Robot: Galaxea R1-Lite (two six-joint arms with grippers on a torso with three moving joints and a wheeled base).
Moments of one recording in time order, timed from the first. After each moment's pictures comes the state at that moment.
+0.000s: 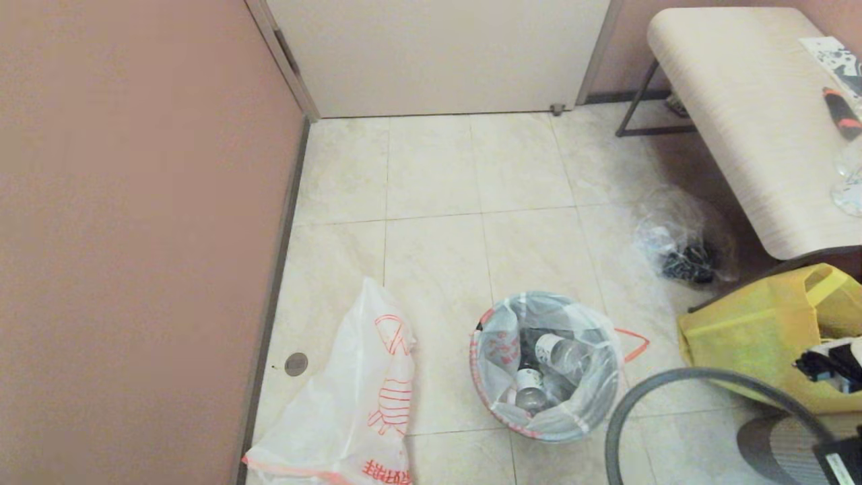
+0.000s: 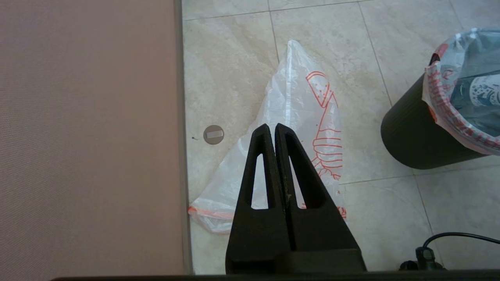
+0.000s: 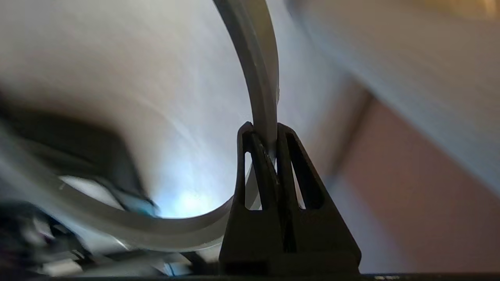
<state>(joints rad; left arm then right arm) 0.00 0.00 0.00 0.00 -0.01 0.05 0.17 1.27 -0.62 0.44 -0.44 0.03</state>
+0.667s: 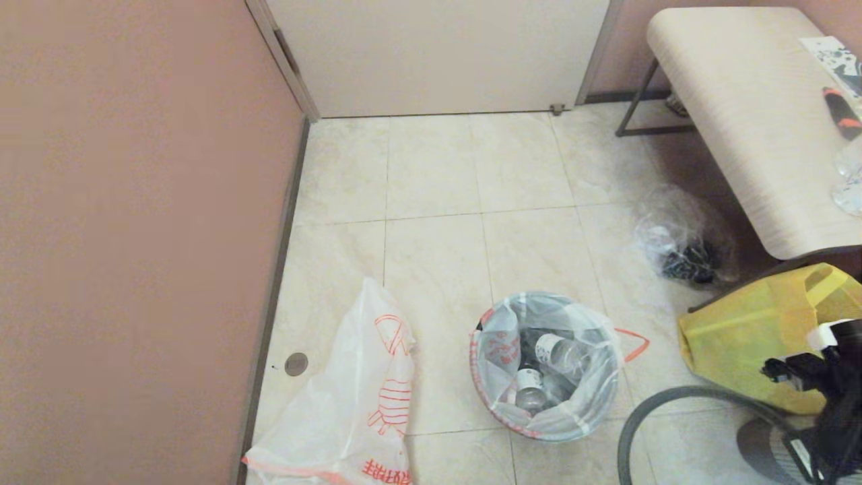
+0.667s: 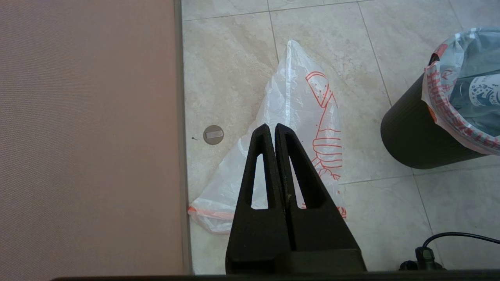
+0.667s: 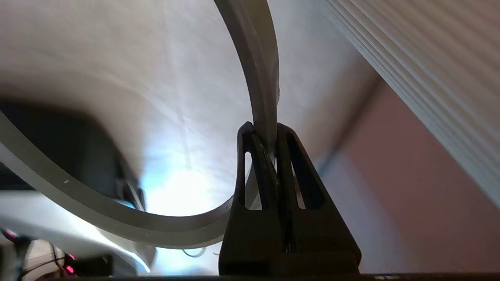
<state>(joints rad) 0.00 0.00 0.00 0.00 -0.01 0.05 -0.14 1.69 -0.57 0.05 -0.29 -0.22</state>
